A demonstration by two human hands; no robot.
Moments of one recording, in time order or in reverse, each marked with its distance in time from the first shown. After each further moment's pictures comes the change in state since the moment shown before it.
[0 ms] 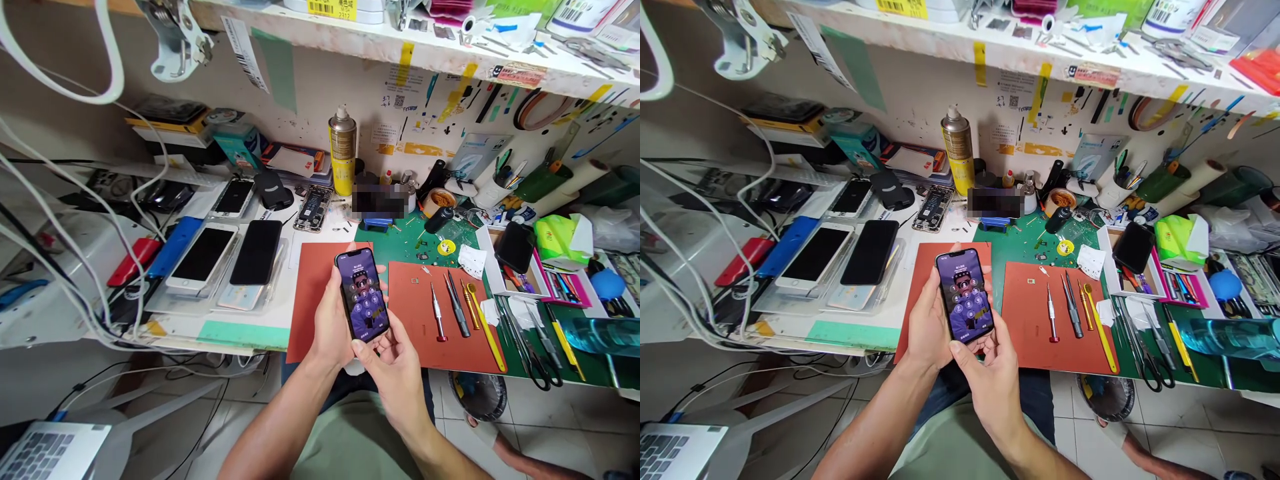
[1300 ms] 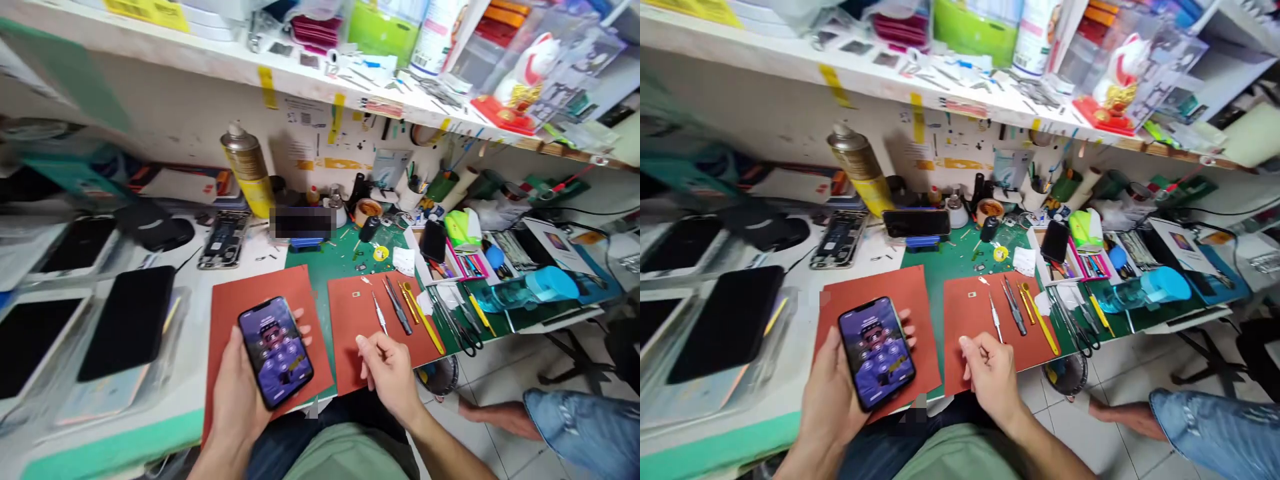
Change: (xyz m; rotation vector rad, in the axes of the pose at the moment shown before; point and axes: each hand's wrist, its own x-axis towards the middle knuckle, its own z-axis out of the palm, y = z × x) left_hand 0.014 0.007 -0.047 0.348 0.299 -0.075; right_hand 0.029 -0.014 -0.081 -0.574 0.117 -0.218
